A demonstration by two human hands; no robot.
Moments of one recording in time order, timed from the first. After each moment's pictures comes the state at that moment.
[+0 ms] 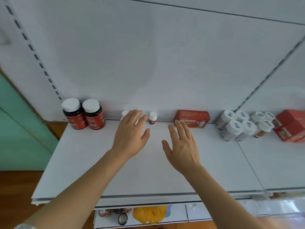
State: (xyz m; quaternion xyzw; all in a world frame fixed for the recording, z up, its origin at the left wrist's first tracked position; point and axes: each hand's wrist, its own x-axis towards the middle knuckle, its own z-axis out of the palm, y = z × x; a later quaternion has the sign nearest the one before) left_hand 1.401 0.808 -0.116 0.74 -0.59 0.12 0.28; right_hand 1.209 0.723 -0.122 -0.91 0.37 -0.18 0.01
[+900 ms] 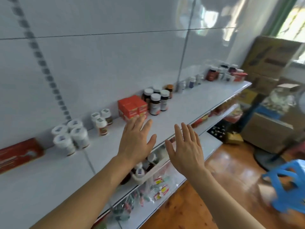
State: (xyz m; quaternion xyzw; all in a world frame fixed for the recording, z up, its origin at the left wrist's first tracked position) left_hand 0.875 0.591 -0.052 0.57 -0.79 0.03 0.24; right_hand 0.689 0.628 -0.059 -0.72 0.68 -0.17 -0.04
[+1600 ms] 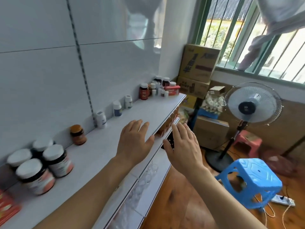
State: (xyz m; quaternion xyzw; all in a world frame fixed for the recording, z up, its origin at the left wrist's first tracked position) left_hand 0.509 0.319 -0.030 0.46 -0.86 -0.03 0.22; right_hand 0.347 0.413 -0.027 -0.60 0.78 -0.17 -0.09
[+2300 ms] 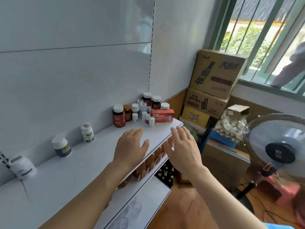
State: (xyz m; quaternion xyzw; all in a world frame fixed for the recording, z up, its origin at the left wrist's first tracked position) left_hand 0.220 0.075 -0.053 0.55 -0.80 -0.08 0.23; right_hand 0.031 0.134 -0.038 -0.67 0.72 -0.16 -0.04
